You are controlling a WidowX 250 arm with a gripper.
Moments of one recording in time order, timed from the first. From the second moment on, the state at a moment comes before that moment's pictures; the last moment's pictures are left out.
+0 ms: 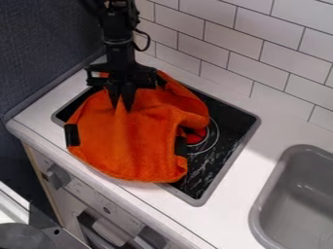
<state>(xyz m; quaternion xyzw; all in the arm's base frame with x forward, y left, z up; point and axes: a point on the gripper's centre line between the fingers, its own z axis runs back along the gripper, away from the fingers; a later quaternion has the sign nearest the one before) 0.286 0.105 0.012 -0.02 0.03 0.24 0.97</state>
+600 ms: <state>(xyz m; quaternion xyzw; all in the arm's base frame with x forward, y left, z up) 0.280 0.101 0.046 -0.02 0.01 0.20 0.98</state>
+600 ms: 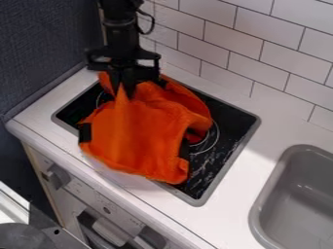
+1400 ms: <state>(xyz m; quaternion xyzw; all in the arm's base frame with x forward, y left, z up) 0.275 0.095 0.113 0.01 -0.06 0.19 0.98</state>
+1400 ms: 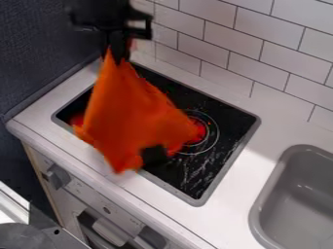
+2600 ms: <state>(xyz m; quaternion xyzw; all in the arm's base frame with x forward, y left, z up) 0.298 -0.088 0.072 -0.09 -0.04 -0.01 1.00</state>
